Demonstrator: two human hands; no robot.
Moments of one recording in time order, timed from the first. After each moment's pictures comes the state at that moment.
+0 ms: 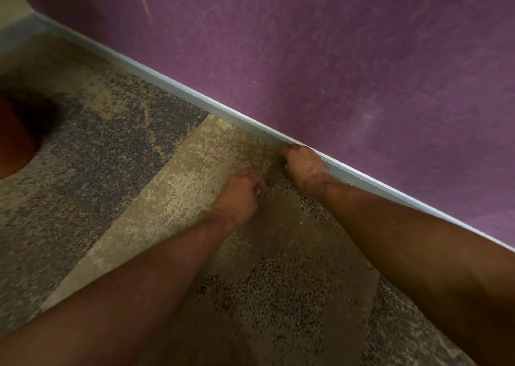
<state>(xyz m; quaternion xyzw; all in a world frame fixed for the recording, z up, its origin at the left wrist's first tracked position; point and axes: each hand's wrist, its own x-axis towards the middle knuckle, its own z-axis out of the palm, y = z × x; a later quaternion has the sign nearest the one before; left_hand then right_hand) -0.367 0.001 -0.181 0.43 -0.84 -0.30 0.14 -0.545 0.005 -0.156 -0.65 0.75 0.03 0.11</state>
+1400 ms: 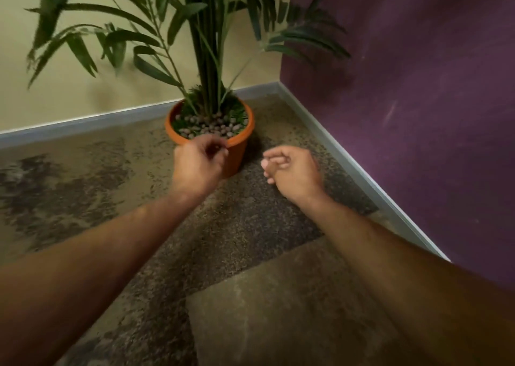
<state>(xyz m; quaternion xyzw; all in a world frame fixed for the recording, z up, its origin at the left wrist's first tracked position) -0.044 -0.090 -0.068 0.73 -0.49 -0.12 0.46 -0.216 -0.134 -0.069 -0.66 0.54 -0.34 0.40</state>
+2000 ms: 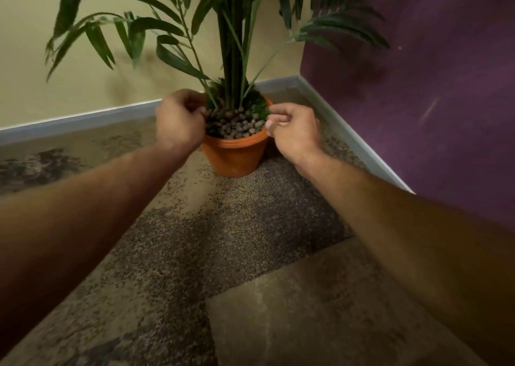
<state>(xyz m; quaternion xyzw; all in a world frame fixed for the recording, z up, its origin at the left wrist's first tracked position) 0.030 -0.131 -0.042 0.75 -0.41 -0.14 0.50 -0.151 -0.185 -0.053 -0.65 0.52 -0.39 0.39</state>
